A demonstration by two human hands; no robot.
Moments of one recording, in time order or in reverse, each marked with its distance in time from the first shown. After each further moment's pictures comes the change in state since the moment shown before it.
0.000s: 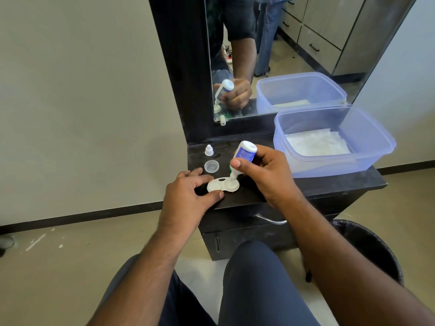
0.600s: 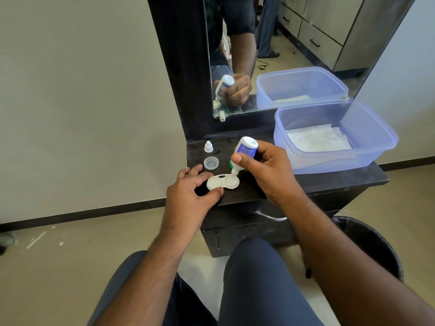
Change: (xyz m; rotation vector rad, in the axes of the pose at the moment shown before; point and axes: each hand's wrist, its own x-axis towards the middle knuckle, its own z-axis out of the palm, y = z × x) left_hand -0.004 -0.006 0.009 -0.030 0.042 0.034; right_hand 0.000 0.000 0.001 -0.020 0.024 -0.012
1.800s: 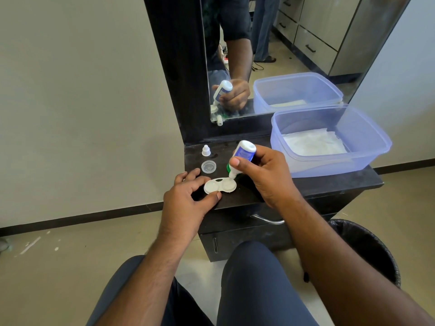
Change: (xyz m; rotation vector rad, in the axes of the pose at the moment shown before) left_hand -0.001 -0.005 0.002 -0.045 -0.001 -0.015; right_hand -0.004 -0.008 0.000 -0.014 0.030 0.078
